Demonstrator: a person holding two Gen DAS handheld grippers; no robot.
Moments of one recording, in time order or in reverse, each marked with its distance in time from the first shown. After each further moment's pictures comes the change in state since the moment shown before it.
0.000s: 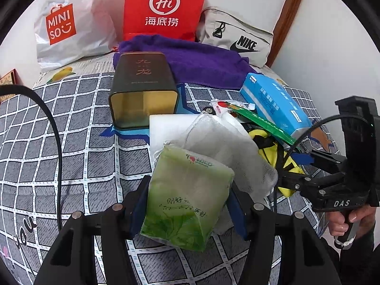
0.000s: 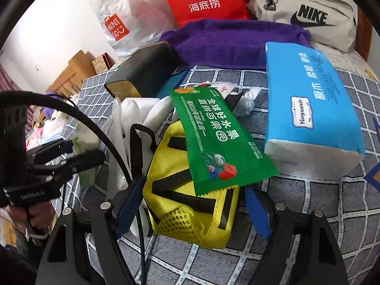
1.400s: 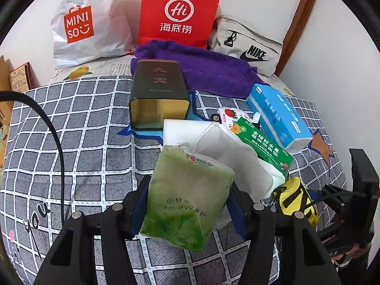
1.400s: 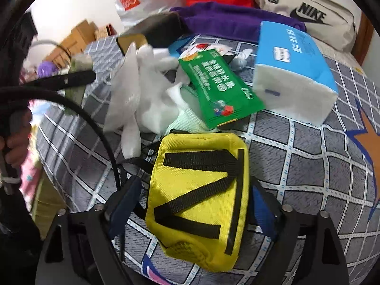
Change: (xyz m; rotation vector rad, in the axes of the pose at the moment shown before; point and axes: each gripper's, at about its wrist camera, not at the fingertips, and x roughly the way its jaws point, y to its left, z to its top) left arm -0.025 0.004 0.003 -0.065 -0.013 0.043; right arm -0.019 0.010 -0.061 -0.124 0.102 -0.106
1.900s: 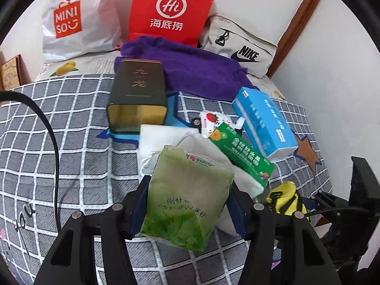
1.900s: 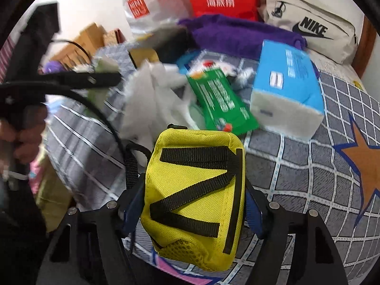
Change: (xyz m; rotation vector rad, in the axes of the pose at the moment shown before) left arm 0.003 -0.017 0.015 -0.040 0.041 -0.065; right arm -0.040 -0.001 0.010 -0.008 -0.049 0.058
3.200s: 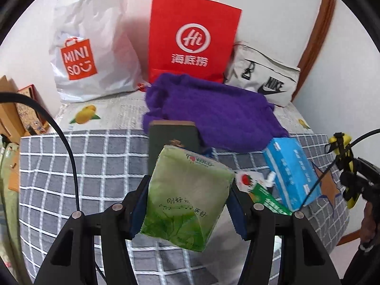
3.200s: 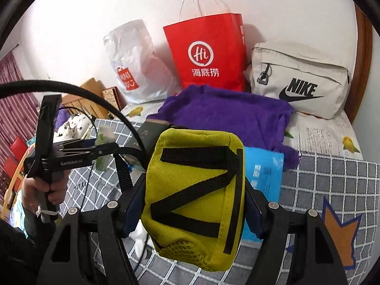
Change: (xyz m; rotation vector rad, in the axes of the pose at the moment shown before) left arm -0.003 0.022 0.086 0.008 -0.075 0.120; right arm -0.051 -0.051 0.128 0.045 -0.240 0.028
